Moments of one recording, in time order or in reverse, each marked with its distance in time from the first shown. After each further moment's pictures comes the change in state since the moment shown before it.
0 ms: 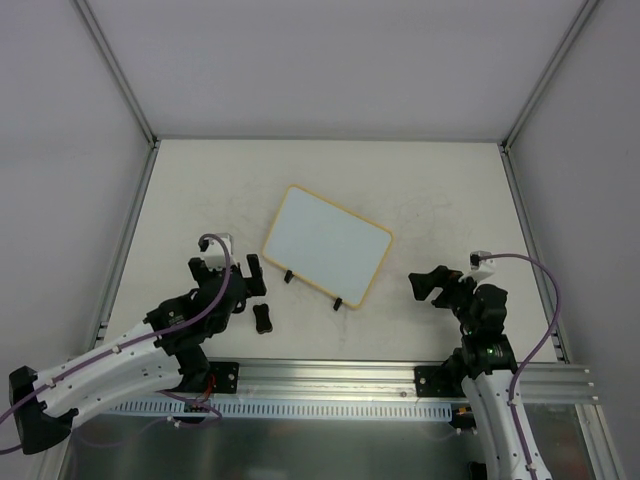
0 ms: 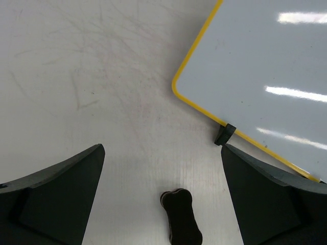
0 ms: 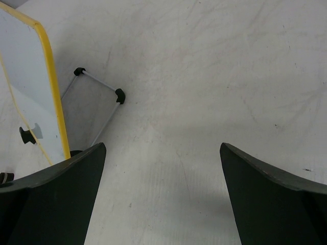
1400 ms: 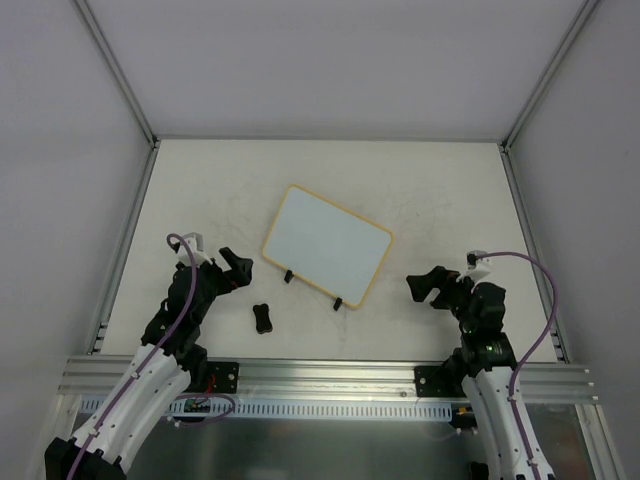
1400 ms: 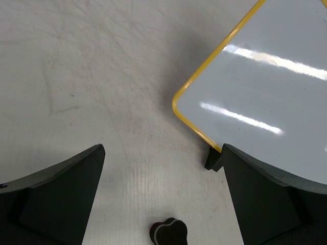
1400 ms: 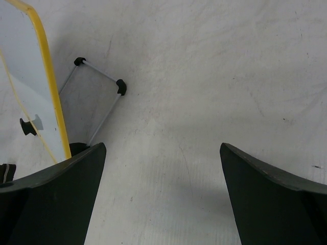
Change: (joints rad) left arm 0.633 -0.163 -0.278 0.367 0.663 0.032; right arm 0.000 0.047 0.000 0.009 -0.032 -0.004
